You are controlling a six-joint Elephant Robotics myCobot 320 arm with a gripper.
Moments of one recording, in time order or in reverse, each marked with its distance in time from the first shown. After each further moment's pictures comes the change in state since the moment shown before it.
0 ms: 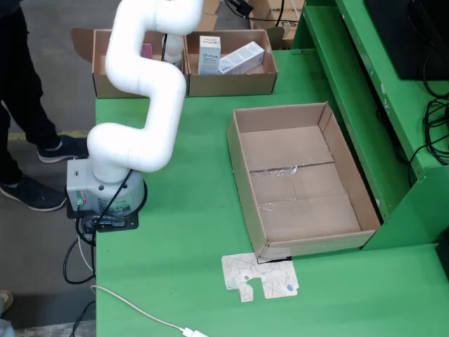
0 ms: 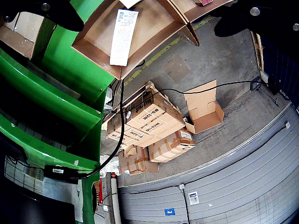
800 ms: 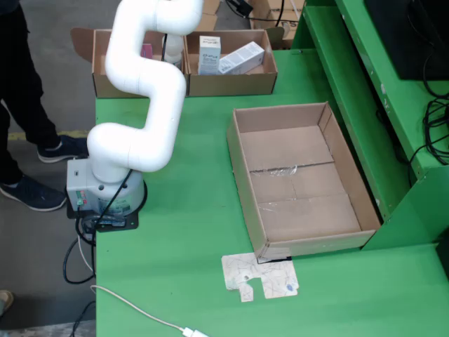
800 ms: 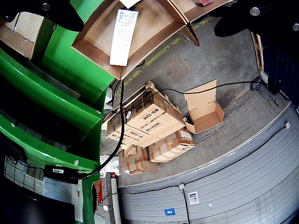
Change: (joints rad) arm 0.000 0.000 0.000 0.000 0.000 0.000
